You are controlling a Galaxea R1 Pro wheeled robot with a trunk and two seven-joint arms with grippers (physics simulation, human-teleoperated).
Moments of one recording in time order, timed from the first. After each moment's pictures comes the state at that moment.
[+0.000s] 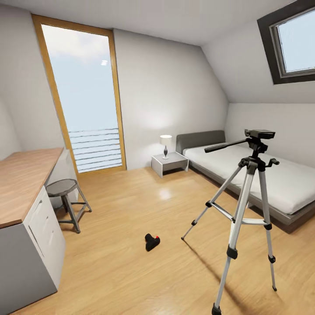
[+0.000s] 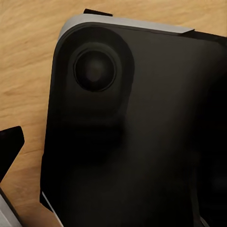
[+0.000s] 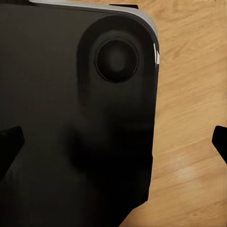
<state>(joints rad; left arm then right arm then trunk) 0.00 -0.02 0.03 -0.04 0.15 -0.04 0.00 0.00 -0.01 0.00 0.00 0.01 -0.05 -0.01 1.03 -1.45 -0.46</state>
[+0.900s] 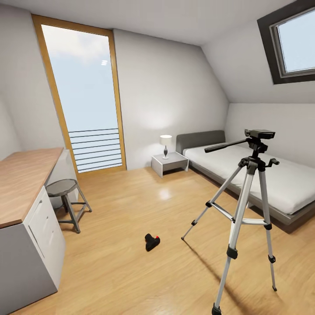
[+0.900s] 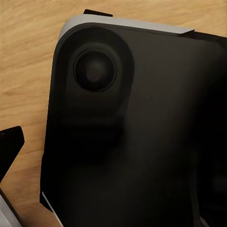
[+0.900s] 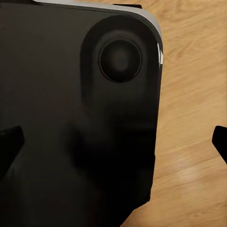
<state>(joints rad) 0.00 -0.02 0.03 -0.04 0.15 -0.04 0.00 0.00 -0.01 0.01 0.00 0.02 -0.05 0.01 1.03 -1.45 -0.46</state>
